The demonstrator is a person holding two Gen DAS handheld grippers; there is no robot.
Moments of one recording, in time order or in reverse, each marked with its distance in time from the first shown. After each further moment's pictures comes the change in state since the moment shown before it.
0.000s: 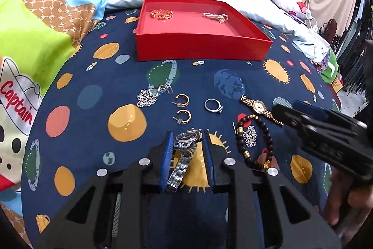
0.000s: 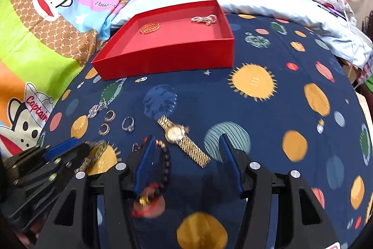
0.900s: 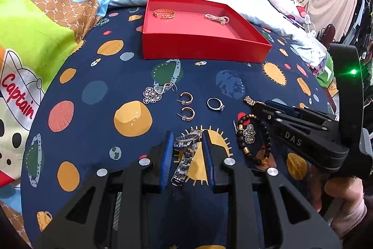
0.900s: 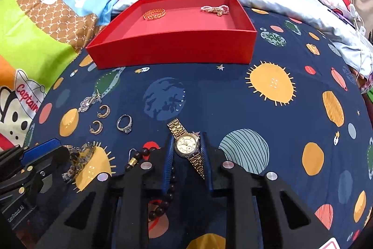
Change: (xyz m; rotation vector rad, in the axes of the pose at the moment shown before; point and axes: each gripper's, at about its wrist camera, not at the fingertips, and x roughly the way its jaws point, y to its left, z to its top) left arm -0.008 0.010 -0.001 -0.027 0.001 -0.034; right arm 0.023 0.013 0.003 -0.050 0.042 -0.021
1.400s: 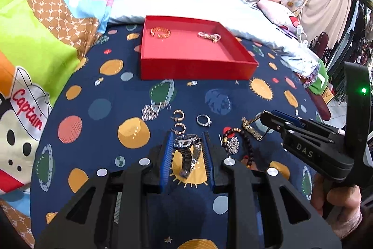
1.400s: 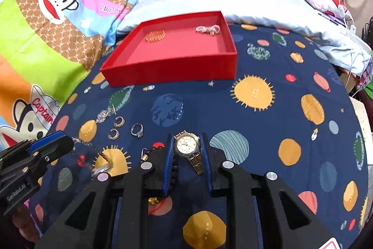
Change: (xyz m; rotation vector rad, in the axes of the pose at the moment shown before) left arm -0.036 -0.008 0.013 0.008 -0.076 -0.021; right arm -0.050 -0.008 -0.001 0.036 -0.089 0.023
